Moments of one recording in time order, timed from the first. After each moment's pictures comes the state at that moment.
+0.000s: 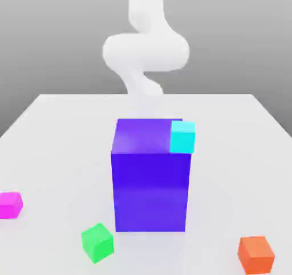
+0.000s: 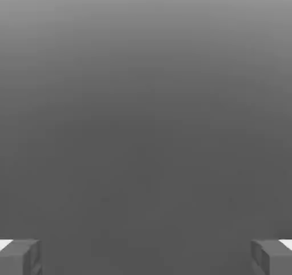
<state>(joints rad) -0.05 -0.71 -0.02 -2.32 0.01 2.34 0.85</state>
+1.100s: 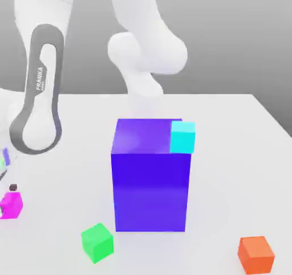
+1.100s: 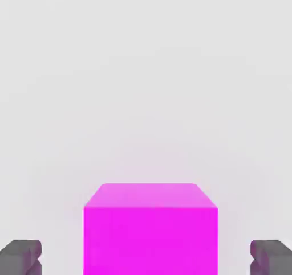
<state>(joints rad) -0.57 0.42 -0.21 -2.46 0.31 2.86 1.26</state>
